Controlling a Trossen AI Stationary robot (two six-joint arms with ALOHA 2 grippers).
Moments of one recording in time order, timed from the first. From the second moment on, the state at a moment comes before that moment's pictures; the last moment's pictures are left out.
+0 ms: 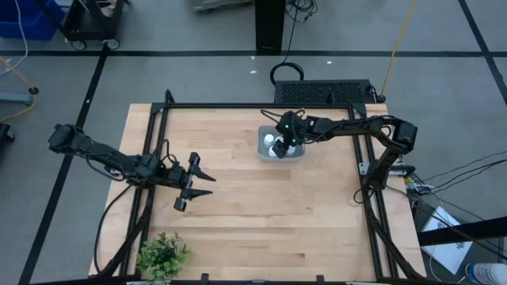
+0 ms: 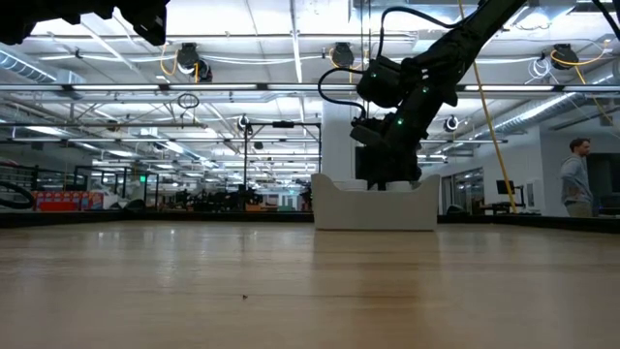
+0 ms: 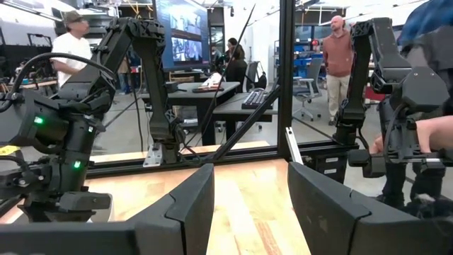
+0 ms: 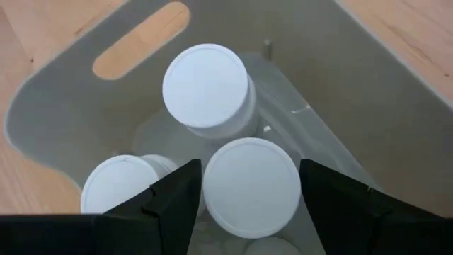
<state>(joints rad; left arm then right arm) -0.32 0.82 0.33 0.58 -0.10 0.03 -0.42 1.69 0.96 -0.22 -0.05 0.29</state>
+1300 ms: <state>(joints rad) -0.32 0.82 0.33 0.59 -0.26 0.05 -0.01 1.13 0.96 -0.22 0.16 0.25</state>
